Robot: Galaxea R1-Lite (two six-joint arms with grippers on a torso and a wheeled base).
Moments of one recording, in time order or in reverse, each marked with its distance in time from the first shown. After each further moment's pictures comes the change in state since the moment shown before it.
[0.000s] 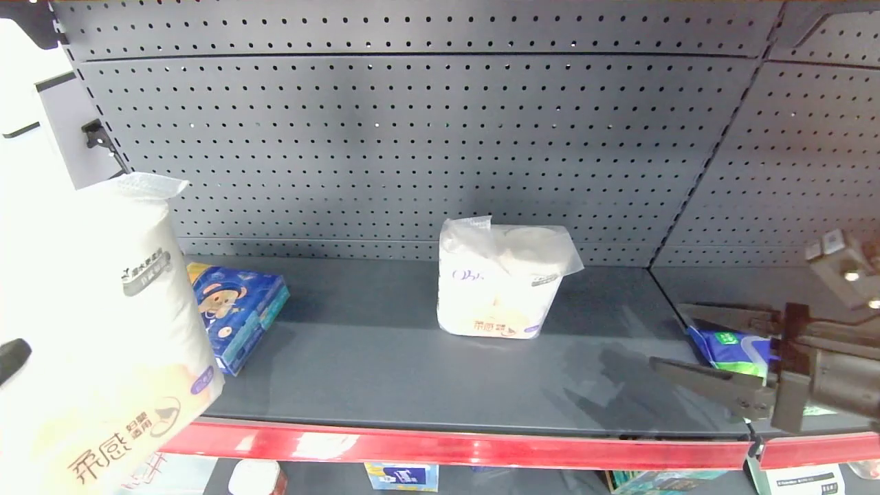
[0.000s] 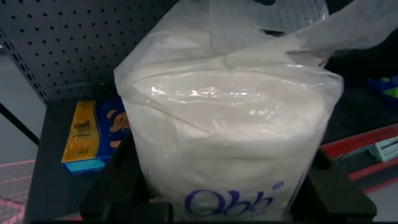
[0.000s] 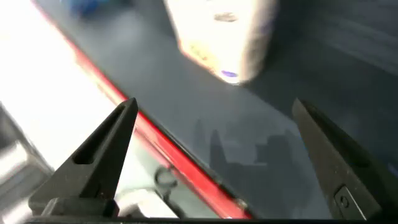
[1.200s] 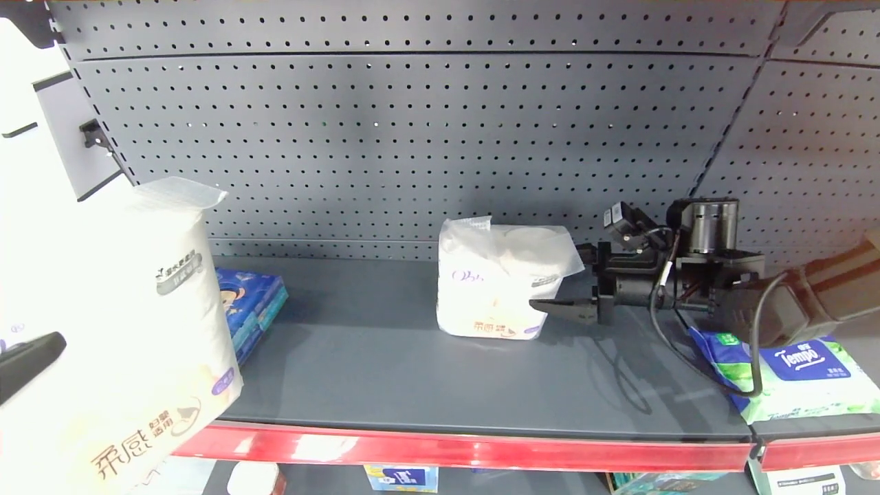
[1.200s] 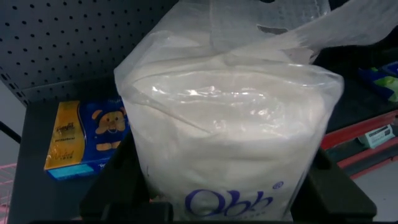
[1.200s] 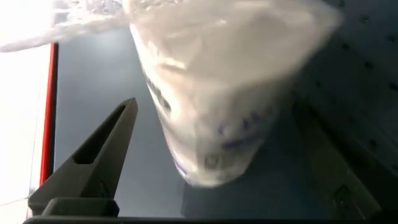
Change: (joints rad) left arm -0.001 0.055 -0.021 -0.001 -0.049 0.001; right arm 0.013 0.728 -0.476 -0.250 0.352 -0.245
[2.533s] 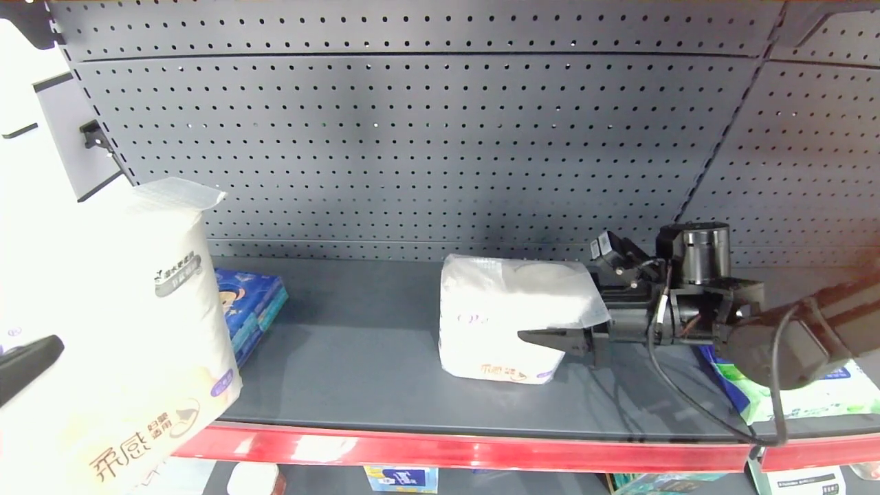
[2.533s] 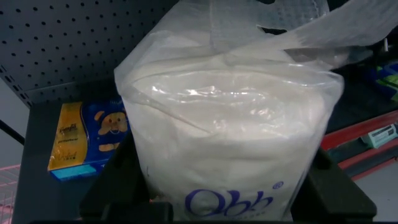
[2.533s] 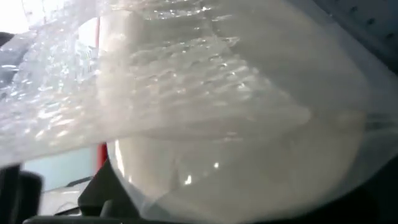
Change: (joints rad) left arm 0.001 -0.008 0.004 0.000 -0.001 0.008; right arm 0.099 -0.071 0.179 -0.006 -0.011 0.017
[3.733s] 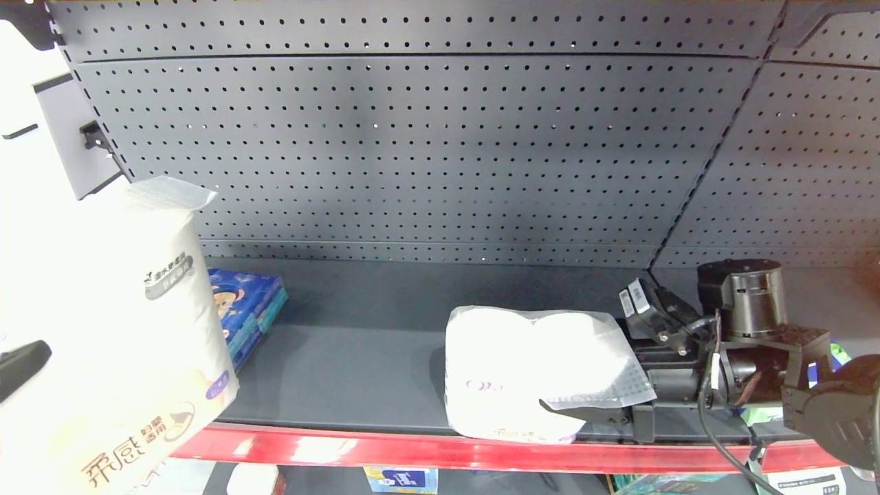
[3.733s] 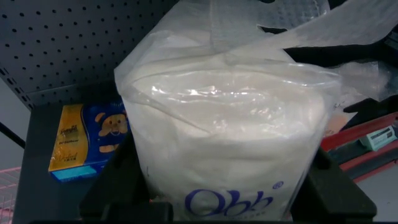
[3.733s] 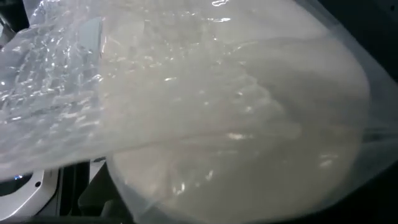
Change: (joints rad) left arm 0.000 -0.022 0.006 0.001 -0.001 -0.001; right arm 0.065 -0.172 0.245 0.004 -0.039 -0.045
